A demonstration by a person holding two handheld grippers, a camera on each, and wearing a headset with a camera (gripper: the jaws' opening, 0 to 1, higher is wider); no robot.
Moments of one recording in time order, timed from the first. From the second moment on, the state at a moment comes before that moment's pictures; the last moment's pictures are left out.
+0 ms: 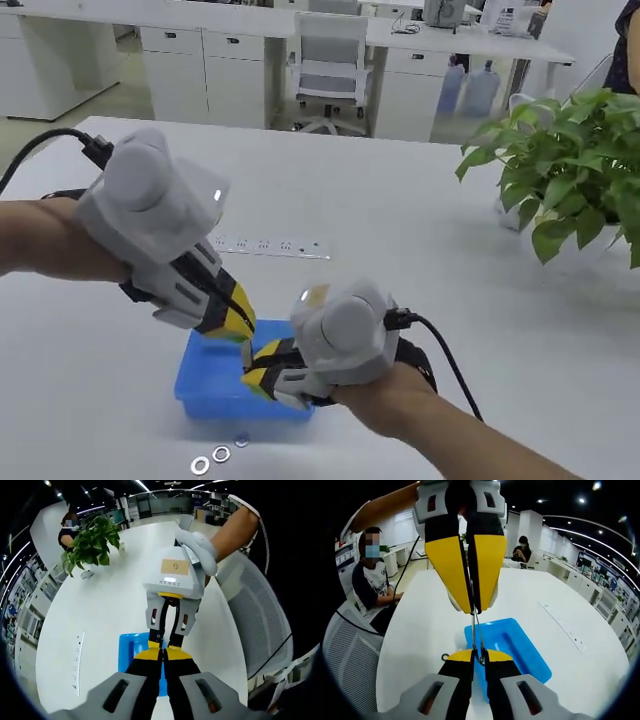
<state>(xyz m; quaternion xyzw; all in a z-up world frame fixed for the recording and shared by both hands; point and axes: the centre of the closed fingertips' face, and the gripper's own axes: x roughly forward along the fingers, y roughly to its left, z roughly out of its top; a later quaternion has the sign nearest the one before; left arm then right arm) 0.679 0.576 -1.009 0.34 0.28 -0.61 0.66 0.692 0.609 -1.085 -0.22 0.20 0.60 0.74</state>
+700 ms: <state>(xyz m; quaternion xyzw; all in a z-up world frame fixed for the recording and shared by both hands) 0.712 0.578 -1.040 0.33 0.29 -0.61 0.66 0.724 0.609 -1.116 -0.22 0.21 0.61 0.73</state>
